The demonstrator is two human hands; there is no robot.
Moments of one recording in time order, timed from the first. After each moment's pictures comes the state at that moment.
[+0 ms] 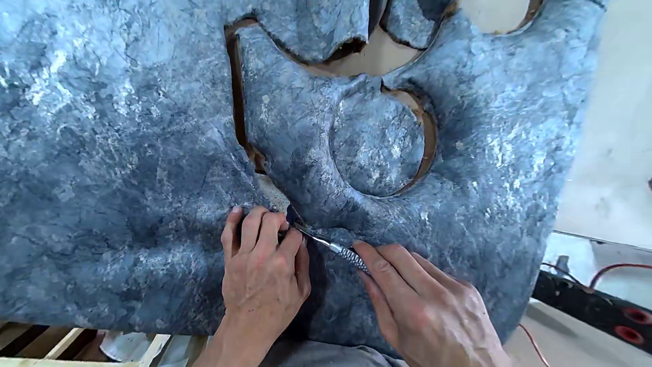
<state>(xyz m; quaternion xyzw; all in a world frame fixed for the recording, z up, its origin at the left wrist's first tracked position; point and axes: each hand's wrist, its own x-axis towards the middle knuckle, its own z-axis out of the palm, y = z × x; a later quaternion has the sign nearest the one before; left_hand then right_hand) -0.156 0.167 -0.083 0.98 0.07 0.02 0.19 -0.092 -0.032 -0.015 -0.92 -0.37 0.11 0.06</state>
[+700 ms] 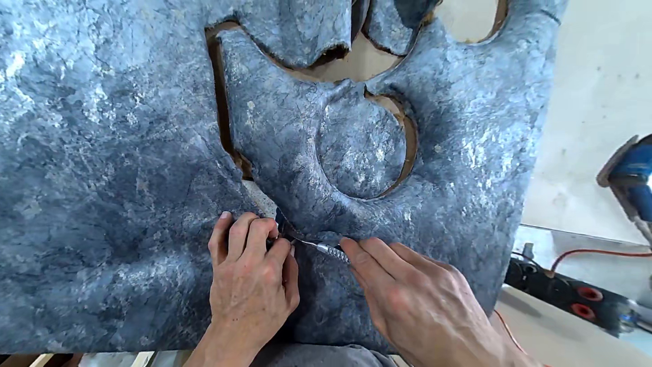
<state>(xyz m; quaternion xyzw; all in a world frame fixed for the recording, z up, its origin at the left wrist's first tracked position) -0.157 0.172 -0.087 0.97 0.05 0.02 0.22 -0.072 -0.028 -0.004 -0.90 -0.41 0.13 0.00</state>
